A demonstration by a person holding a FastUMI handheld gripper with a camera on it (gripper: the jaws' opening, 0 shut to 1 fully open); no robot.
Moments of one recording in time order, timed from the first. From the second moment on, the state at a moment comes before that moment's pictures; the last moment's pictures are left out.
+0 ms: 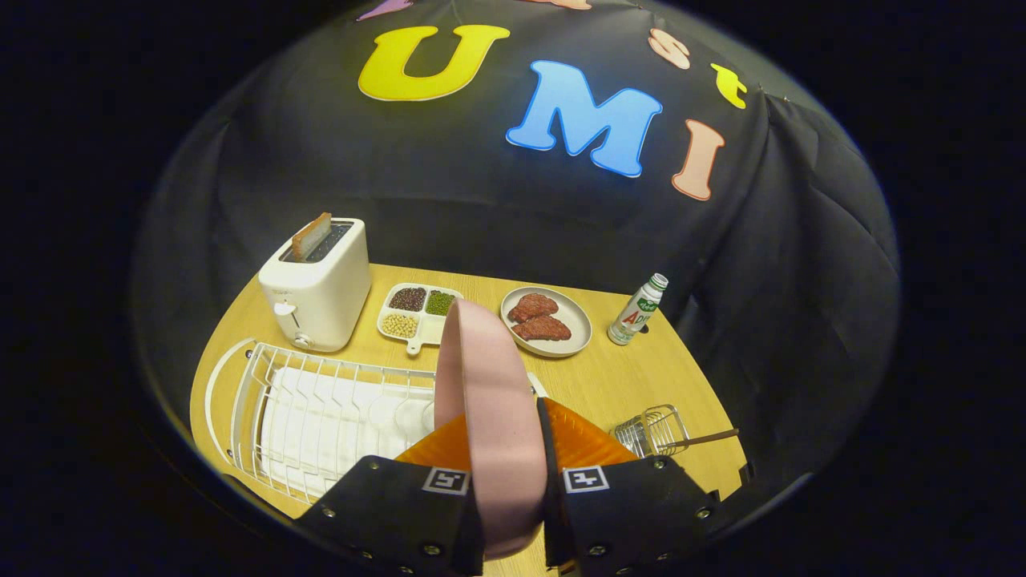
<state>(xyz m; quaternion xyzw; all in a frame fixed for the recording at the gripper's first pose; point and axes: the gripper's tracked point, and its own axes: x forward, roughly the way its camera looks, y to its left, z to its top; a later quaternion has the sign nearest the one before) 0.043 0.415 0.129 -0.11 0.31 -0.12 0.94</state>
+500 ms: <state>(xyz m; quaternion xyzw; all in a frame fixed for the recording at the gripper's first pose) -0.066 0.390 0.111 -0.10 0.32 -0.12 0.93</state>
